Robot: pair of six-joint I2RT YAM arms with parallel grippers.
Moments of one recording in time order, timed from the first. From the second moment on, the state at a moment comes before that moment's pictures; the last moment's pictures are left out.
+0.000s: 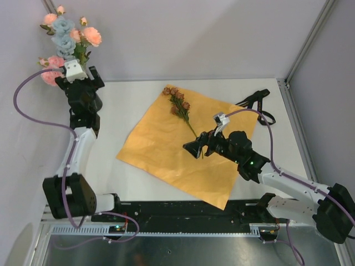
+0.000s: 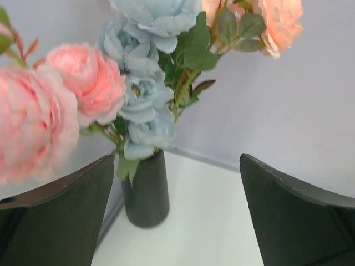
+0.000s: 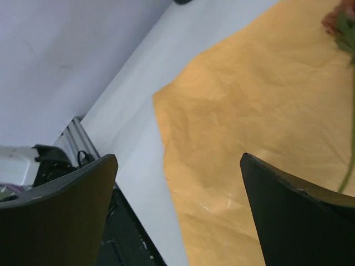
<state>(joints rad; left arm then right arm) 0.12 1.34 1.08 0.45 -0.26 0.02 0.80 1.05 0.60 0.33 -0.17 0.54</state>
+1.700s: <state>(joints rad) -0.05 0.50 0.52 -0.30 0.35 -0.48 0.55 1.99 1.17 0.13 -0.08 0.26</state>
